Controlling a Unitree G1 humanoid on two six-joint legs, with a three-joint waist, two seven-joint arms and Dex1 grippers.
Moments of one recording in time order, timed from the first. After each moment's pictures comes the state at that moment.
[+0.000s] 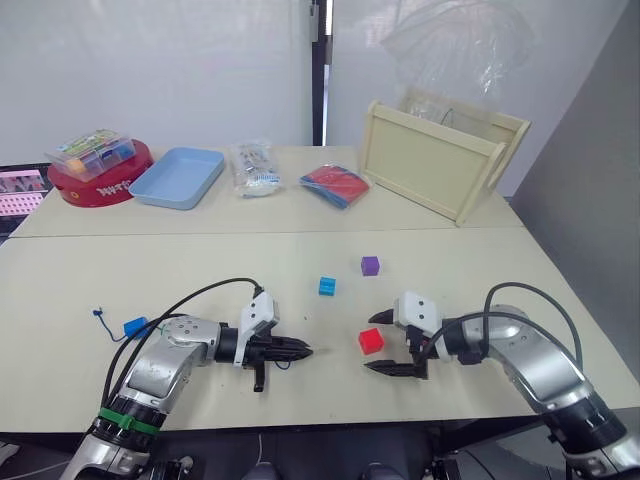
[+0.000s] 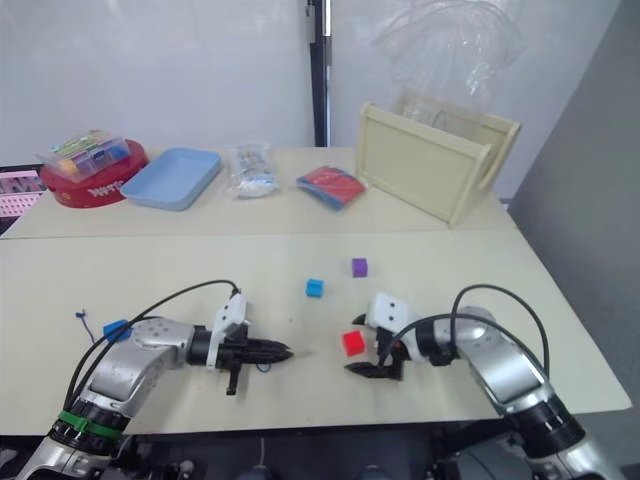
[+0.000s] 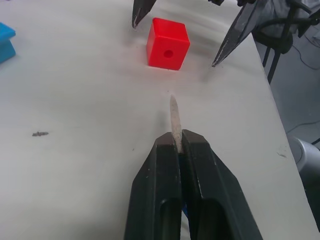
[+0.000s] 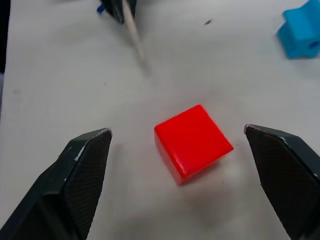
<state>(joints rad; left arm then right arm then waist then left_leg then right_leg) -0.34 0.59 -0.18 -0.03 -0.36 0.44 -1.21 -0.43 -0.74 0.31 -0.11 0.22 0.37 1.16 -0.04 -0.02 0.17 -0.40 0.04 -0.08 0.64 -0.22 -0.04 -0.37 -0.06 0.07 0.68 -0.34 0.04</state>
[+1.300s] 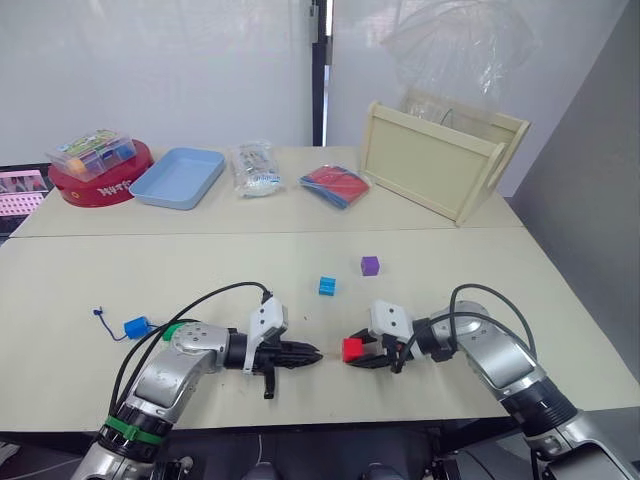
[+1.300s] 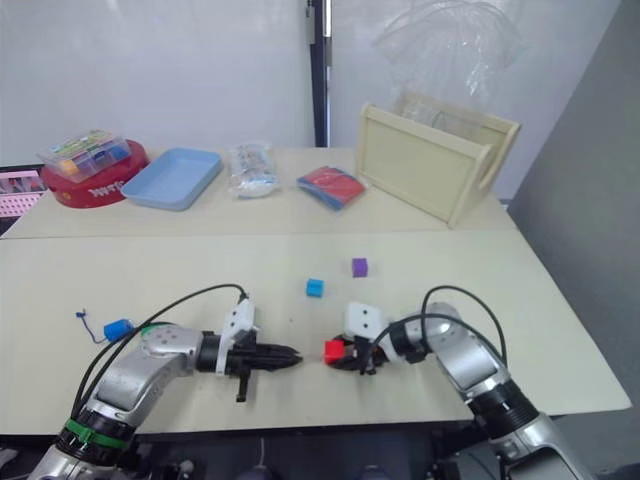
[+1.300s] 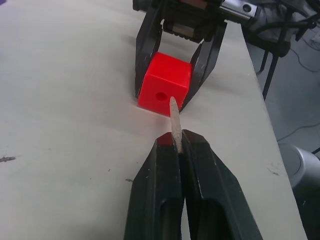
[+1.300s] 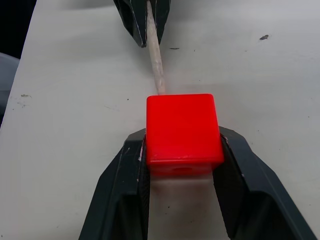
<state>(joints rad) -0.32 0.55 -0.21 -0.09 -0.35 0.46 -1.15 -0.49 -0.60 0.38 -0.02 0.12 0.30 1.19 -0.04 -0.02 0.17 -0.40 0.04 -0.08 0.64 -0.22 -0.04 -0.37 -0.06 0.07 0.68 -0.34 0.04</state>
